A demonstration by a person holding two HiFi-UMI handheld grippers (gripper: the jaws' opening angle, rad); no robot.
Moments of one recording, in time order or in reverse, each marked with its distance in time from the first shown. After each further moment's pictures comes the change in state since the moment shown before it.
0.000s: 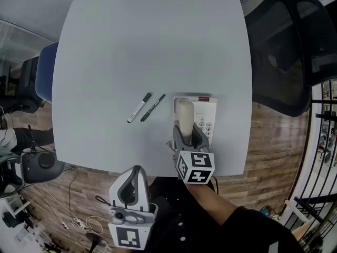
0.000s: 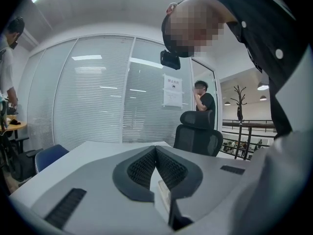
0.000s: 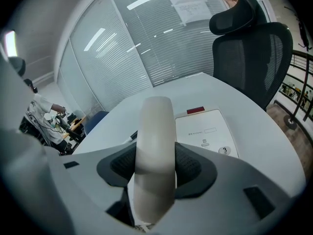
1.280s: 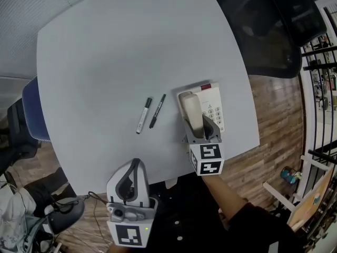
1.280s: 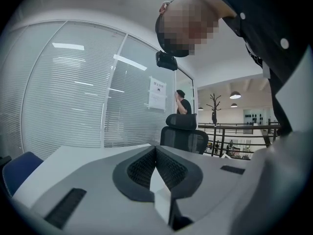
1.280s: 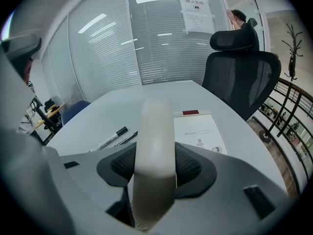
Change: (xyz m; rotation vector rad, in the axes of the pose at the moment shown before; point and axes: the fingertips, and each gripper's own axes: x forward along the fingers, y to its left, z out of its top) left arm 0.033 0.076 0.008 0.057 -0.021 -0.334; right arm 0.007 -0.001 -0.002 -0.087 -0.012 -0.268
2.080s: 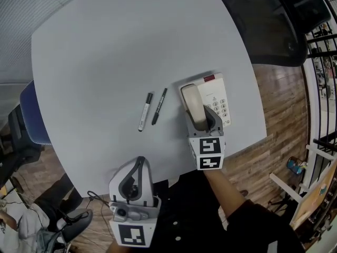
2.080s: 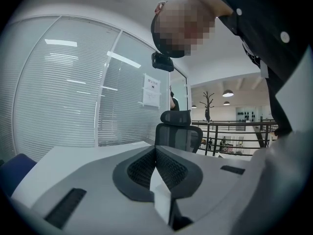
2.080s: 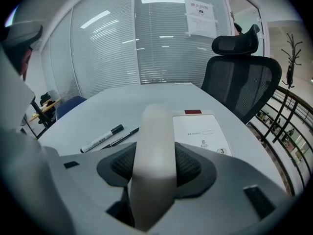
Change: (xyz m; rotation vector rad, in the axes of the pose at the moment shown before) left arm 0.007 -0.002 -0.013 0.036 0.020 -0.080; right arm 0.014 0.005 0.001 -0.032 -0.017 -0.046
